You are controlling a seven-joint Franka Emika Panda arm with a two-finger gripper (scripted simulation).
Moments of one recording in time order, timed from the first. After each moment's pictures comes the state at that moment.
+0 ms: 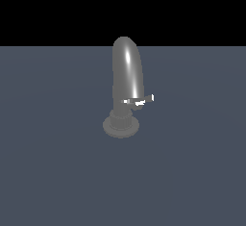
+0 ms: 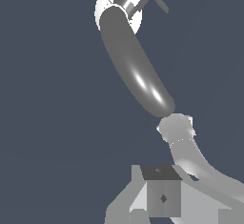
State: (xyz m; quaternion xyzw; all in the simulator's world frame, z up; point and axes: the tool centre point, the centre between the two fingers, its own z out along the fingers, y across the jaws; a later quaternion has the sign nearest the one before) arm -0.086 -0.001 0.427 -0.91 0.25 0.31 0.10
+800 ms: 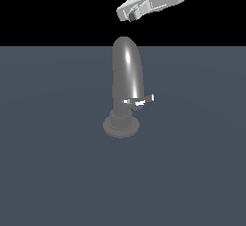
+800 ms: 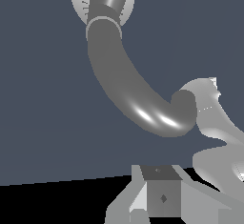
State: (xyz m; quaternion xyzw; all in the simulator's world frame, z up) arm -0.025 -0.027 0.357 -0.80 0.37 0.45 0.15
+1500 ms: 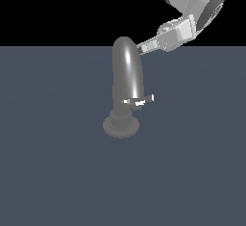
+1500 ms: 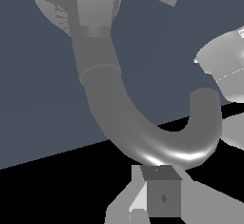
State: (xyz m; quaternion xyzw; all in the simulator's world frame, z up) arm 0.000 -0.056 0.278 -0.65 0.46 0.57 0.20
